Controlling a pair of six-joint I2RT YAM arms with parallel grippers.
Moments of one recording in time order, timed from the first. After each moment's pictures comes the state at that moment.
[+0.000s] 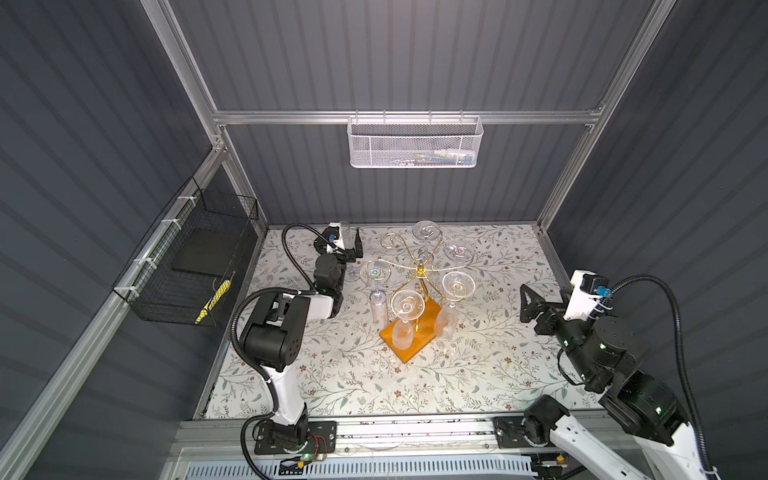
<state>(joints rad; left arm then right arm) -0.29 1.85 0.90 1.11 -0.18 0.04 0.56 0.46 0.93 -0.64 0.47 0.28</state>
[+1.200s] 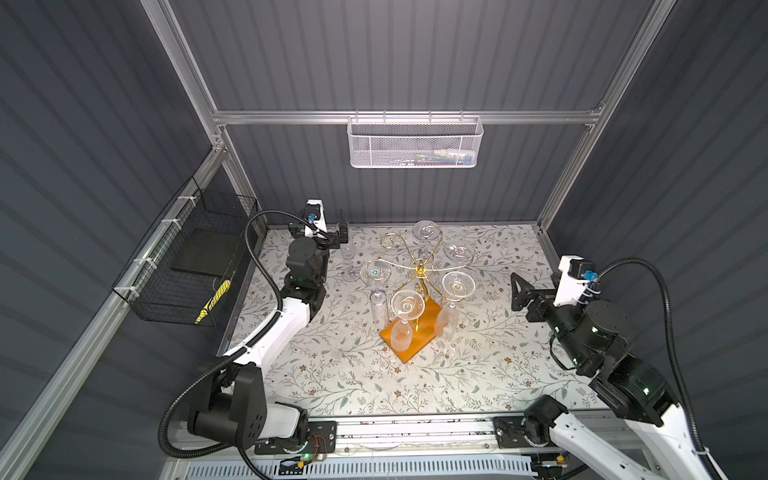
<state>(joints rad) -0.29 1.35 0.97 0.55 -0.26 0.12 0.55 0.61 1.00 -0.56 0.42 0.20</state>
